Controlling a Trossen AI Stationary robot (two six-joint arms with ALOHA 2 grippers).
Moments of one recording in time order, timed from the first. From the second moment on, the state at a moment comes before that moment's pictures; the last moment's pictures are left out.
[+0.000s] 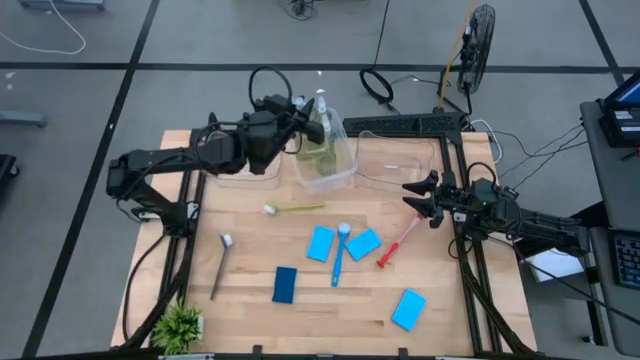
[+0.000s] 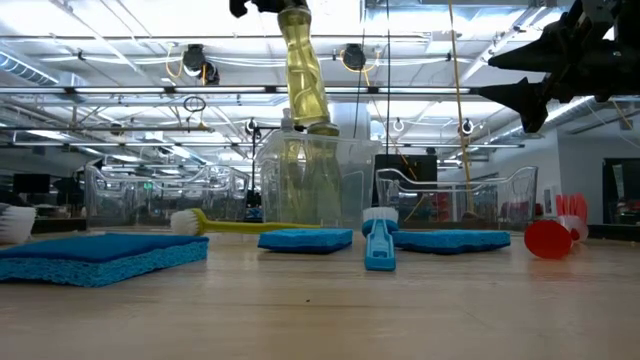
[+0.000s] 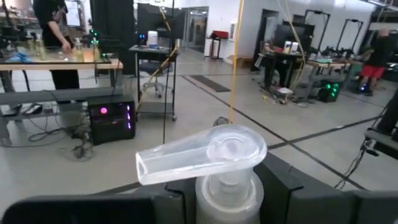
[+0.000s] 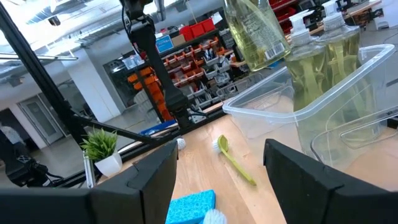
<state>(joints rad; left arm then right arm) 0.18 1.52 1.47 0.02 -0.85 -0.16 -0.26 0.12 0.11 0.08 -0.10 0.43</state>
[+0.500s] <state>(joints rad) 0.13 1.47 1.46 -0.03 -0.86 -0.13 -0.26 0.12 0.11 0.07 -0.10 0.43</state>
